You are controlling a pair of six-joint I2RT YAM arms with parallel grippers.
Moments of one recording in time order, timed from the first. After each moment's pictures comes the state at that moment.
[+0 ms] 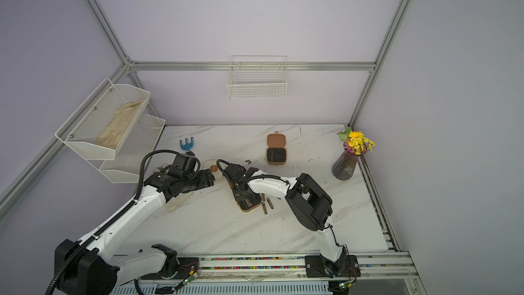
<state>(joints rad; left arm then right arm) -0.35 1.18 0.95 -0.73 -0.07 -0.58 0.96 2.05 1.46 -0.69 0.12 0.54</state>
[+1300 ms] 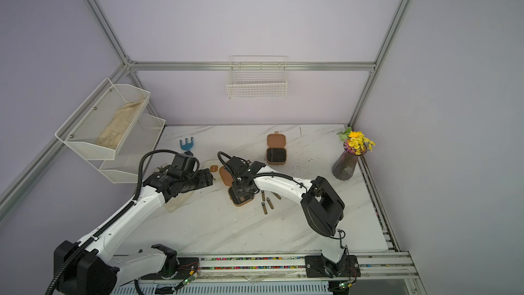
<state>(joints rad) -0.35 1.17 0.95 -0.73 -0.09 -0.58 0.95 1.84 1.49 -0.81 0.11 0.49</state>
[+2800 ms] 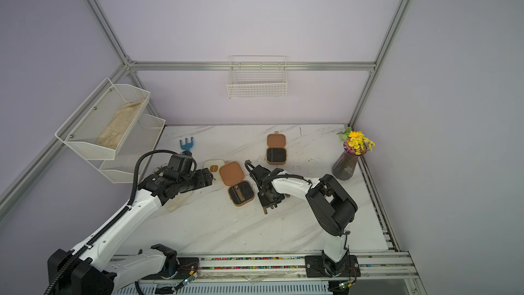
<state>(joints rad) -0.35 1.12 0.95 -0.73 -0.06 -0.58 0.79 1.82 1.15 -0.76 0.05 0.40</state>
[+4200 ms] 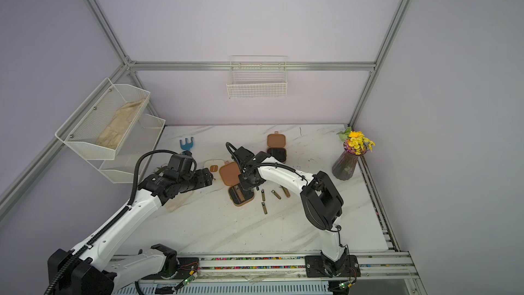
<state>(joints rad) -0.35 1.12 0.95 -0.73 -0.06 -0.58 0.88 1.99 1.61 -0.89 0.05 0.40</state>
